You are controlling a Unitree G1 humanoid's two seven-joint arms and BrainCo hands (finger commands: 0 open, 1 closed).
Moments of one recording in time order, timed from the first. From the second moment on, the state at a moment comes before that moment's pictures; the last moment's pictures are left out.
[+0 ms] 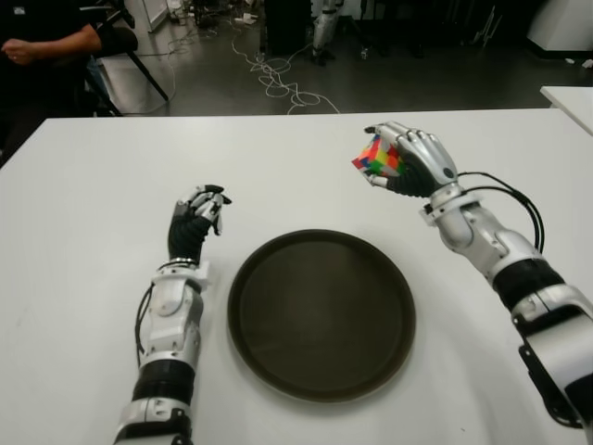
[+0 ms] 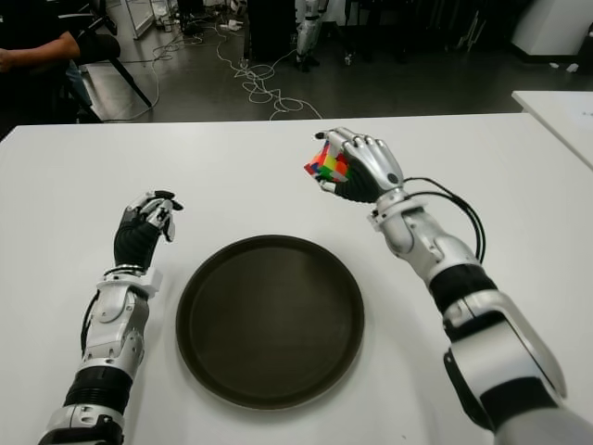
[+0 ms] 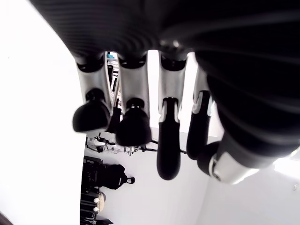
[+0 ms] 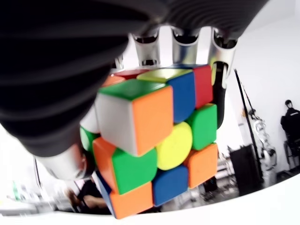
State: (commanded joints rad) left arm -0.30 -0.03 0.17 0.56 -0.20 -0.36 -0.14; right arm -0.72 -0.38 0.37 0.85 -0.61 -0.62 -0.52
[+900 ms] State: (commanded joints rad) left arm -0.30 -0.03 0.17 0.55 -0.20 -0.35 -0.14; right arm -0.51 -0.42 0.47 0.34 -0.15 -0.68 0.42
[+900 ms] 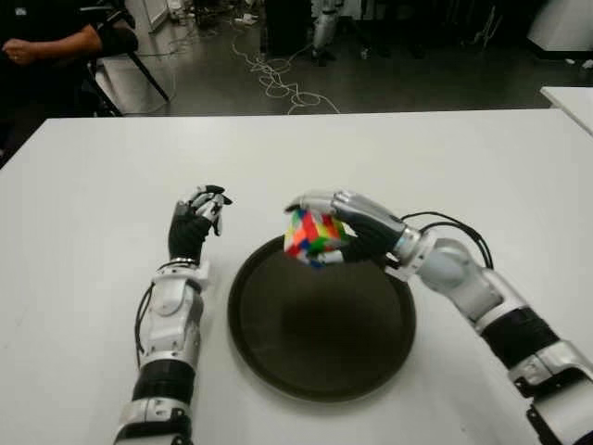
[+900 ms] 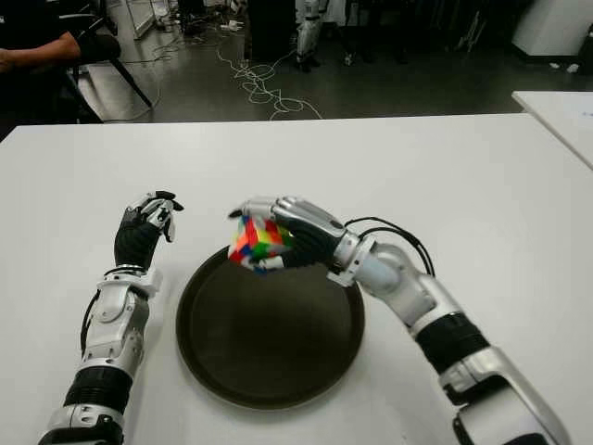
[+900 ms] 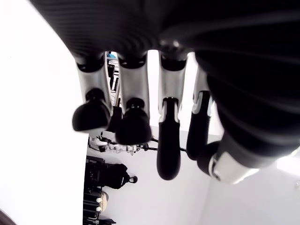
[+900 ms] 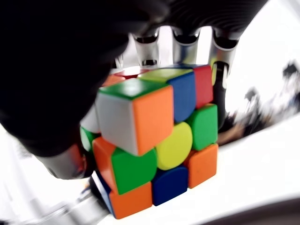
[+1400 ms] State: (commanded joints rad) left arm -0.30 -0.03 0.17 0.54 -0.20 -0.36 -0.15; right arm -0.50 -0.42 0.41 0.29 0.01 -0.61 0.70
